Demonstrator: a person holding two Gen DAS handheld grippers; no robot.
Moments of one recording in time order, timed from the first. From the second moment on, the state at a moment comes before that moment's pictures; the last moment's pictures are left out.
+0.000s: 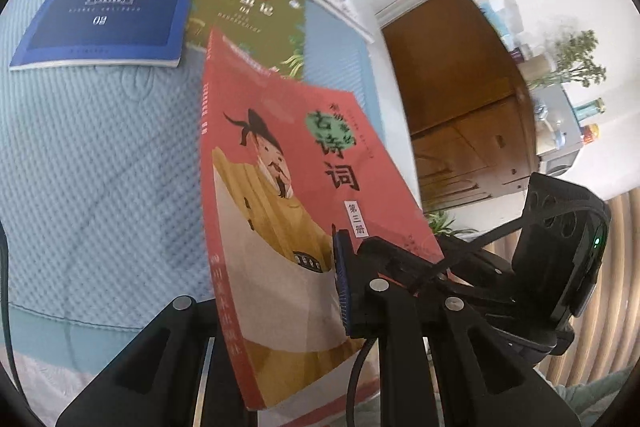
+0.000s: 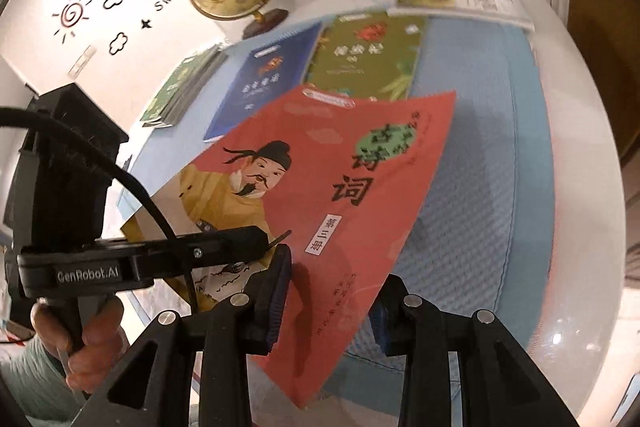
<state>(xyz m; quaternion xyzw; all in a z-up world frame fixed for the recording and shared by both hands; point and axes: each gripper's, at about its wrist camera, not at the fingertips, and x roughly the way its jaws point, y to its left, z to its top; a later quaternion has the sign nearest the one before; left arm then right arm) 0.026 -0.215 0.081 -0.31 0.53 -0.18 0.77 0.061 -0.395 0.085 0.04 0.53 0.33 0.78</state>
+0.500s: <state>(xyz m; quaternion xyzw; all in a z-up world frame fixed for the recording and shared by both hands) 0.019 -0.157 0.149 -0.29 0.48 -0.15 0.81 0.067 -0.342 0.141 0.06 0.47 0.39 0.79</state>
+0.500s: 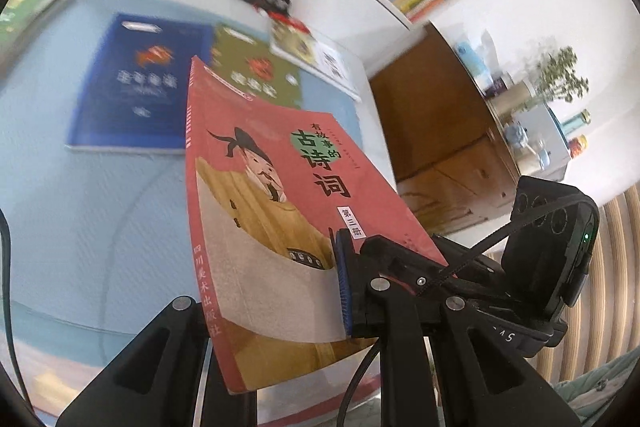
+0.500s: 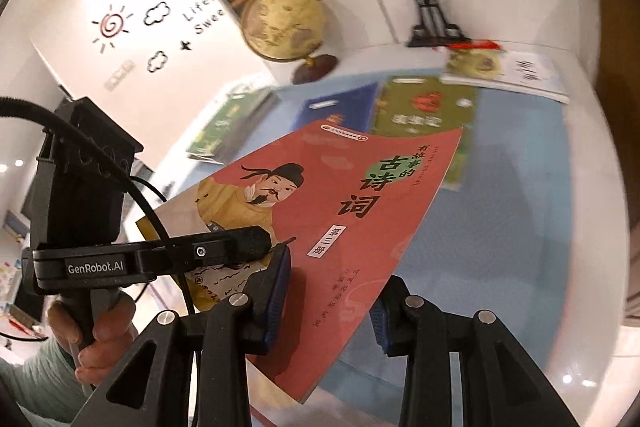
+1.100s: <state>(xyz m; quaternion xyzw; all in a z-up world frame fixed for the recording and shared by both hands) 0.031 0.114 0.146 -0.31 0.46 -0.08 0.83 0.102 -0.050 0.145 0.02 0.47 0.43 0.77</state>
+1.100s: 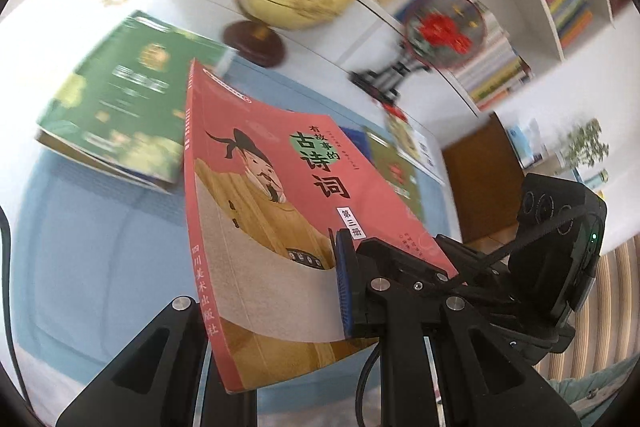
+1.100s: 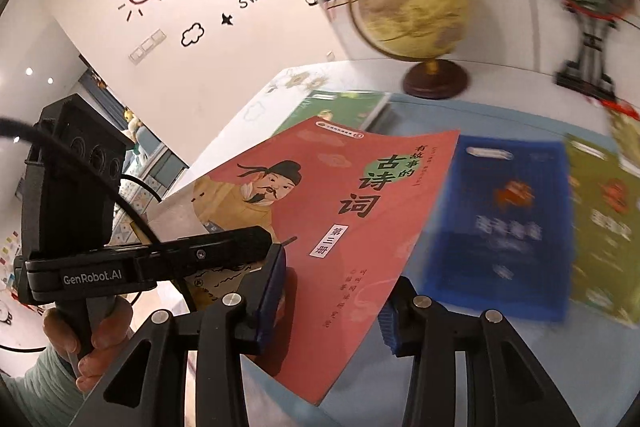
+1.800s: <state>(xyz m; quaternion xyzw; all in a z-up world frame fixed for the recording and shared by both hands) 0.127 0.268 0.084 -0.37 0.48 -0.13 0.78 0.192 0.103 0.108 0.04 0.54 0.34 0.77</state>
